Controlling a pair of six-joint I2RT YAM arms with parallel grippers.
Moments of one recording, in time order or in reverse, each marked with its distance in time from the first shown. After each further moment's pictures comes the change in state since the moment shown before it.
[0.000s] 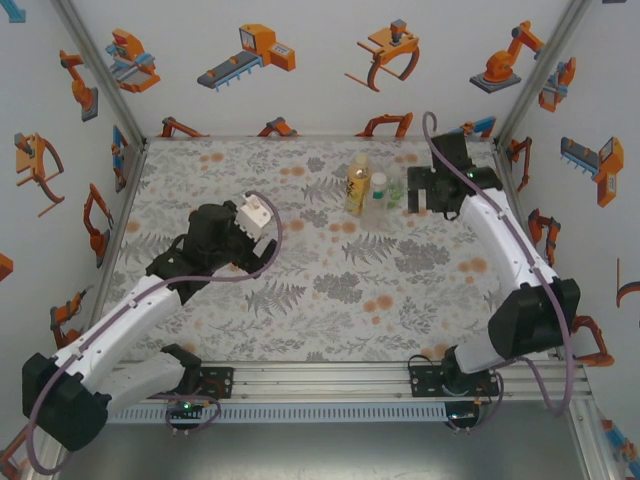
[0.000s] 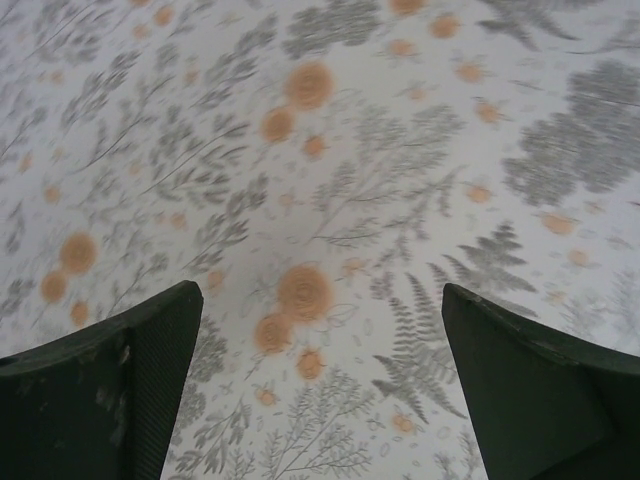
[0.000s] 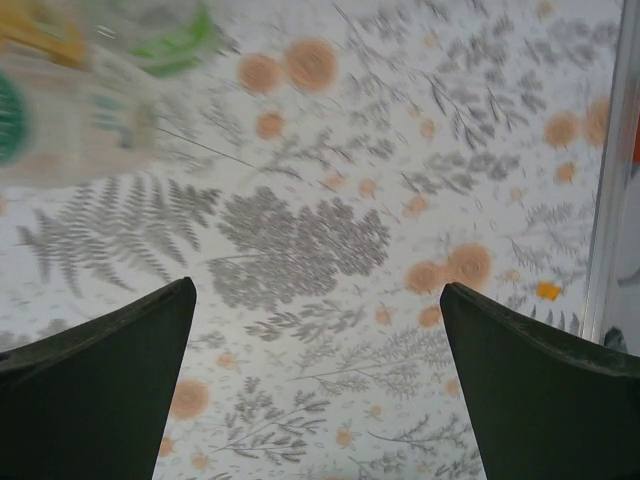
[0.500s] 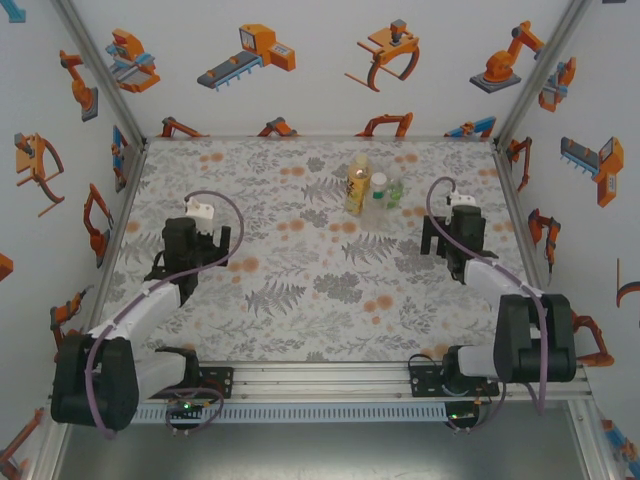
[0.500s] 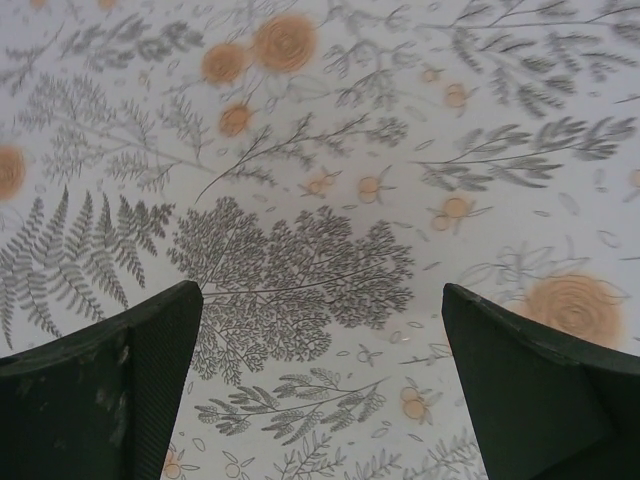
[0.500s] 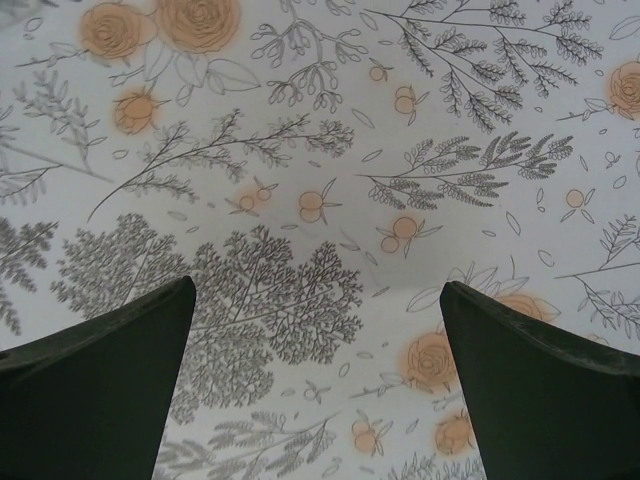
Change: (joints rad) left arm 0.409 0.127 -0.343 0.496 -0.158 -0.158; right arm -0.188 -0.116 -0.789 0.937 -0.115 -0.090
